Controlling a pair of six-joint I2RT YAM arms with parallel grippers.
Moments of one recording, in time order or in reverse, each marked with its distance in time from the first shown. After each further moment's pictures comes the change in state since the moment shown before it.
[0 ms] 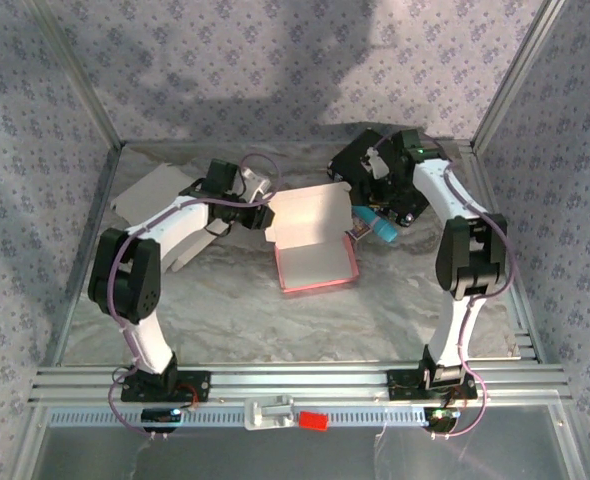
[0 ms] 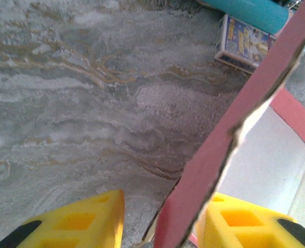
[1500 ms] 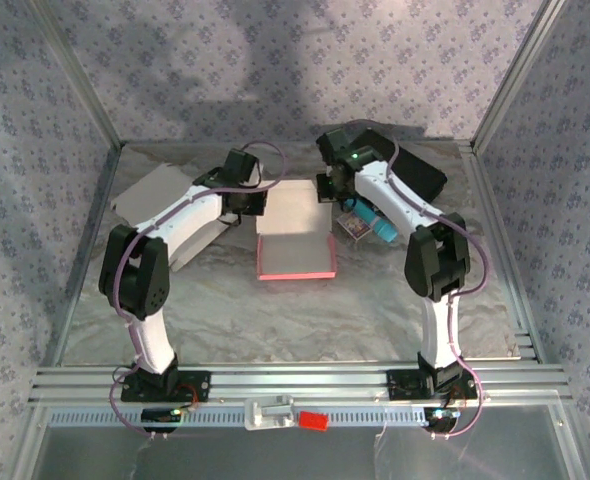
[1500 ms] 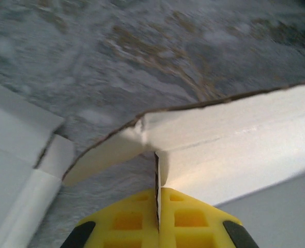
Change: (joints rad) left arm -0.085 0.048 0.187 -0.154 -0.509 -0.311; right arm 0.372 0.074 0.185 0.048 0.734 0.475
